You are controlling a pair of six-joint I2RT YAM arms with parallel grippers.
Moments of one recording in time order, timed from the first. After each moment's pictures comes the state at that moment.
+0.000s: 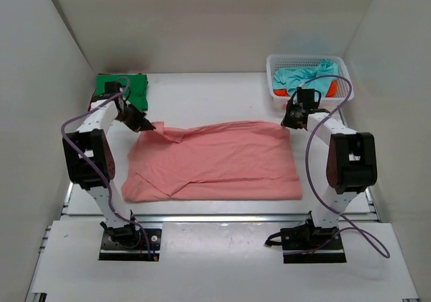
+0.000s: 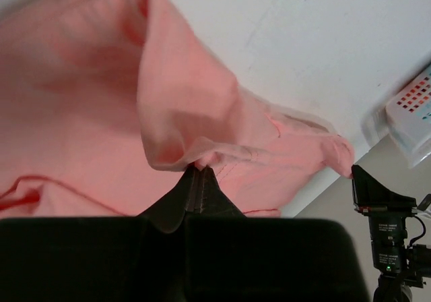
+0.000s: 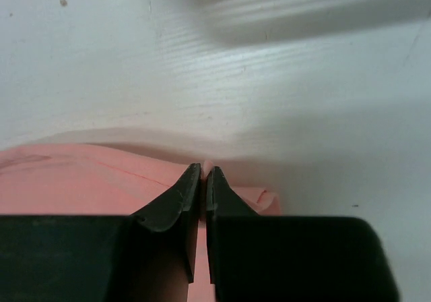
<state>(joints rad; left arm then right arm) 0.12 1.87 1.45 -0.78 0.42 -0.75 0.04 1.77 1.17 -0.22 -0.06 0.33</state>
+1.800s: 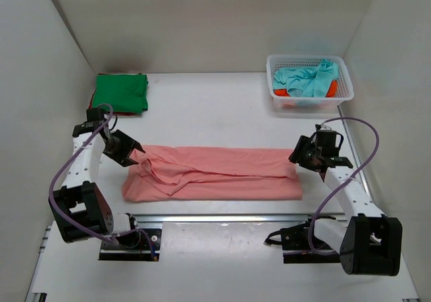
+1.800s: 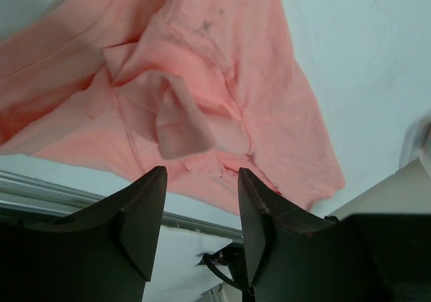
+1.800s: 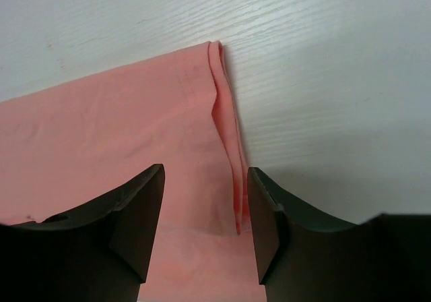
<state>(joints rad) 0.23 1.34 1.05 -1.01 0.27 -0.76 -0.02 1.05 0.58 -0.35 -0.11 0.36</state>
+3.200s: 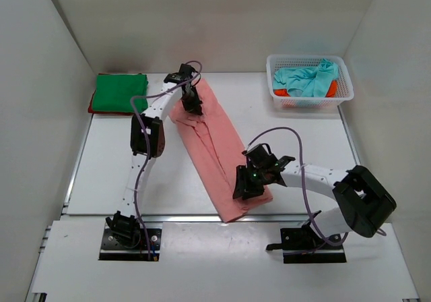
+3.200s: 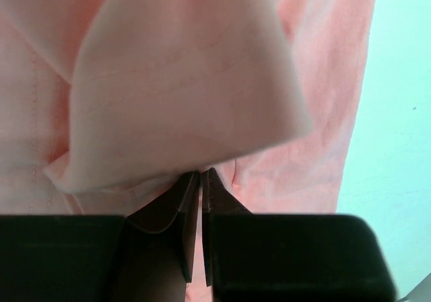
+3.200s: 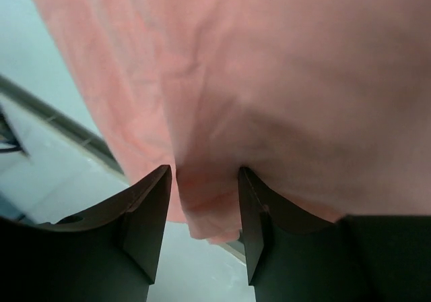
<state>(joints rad) -0.31 2.66 2.49 -0.97 0.16 -0.61 0.71 1.39 0.63 -0.34 -0.34 0.67</state>
